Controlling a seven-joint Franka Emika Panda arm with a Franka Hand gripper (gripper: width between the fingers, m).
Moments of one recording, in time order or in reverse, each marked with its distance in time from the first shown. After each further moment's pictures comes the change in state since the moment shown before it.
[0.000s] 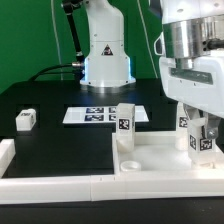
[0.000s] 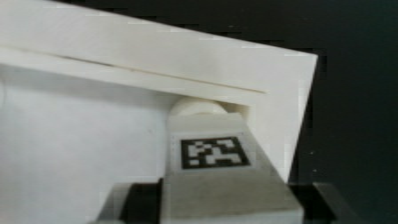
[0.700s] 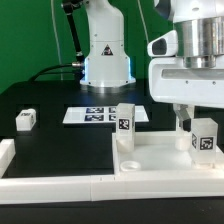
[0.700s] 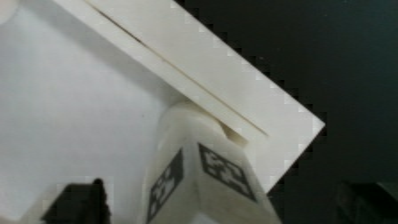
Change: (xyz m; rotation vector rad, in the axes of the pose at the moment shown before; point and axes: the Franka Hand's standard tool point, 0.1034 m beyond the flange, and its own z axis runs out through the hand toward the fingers) arm -0.008 0.000 0.002 -0.018 0.041 -0.529
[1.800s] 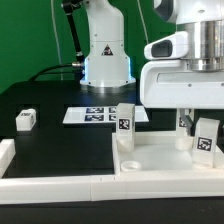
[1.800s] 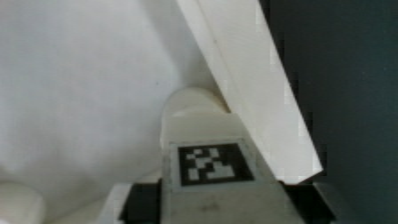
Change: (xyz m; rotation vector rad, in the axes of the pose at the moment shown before) arm 0.000 0.002 0.004 -0.027 0.021 -0.377
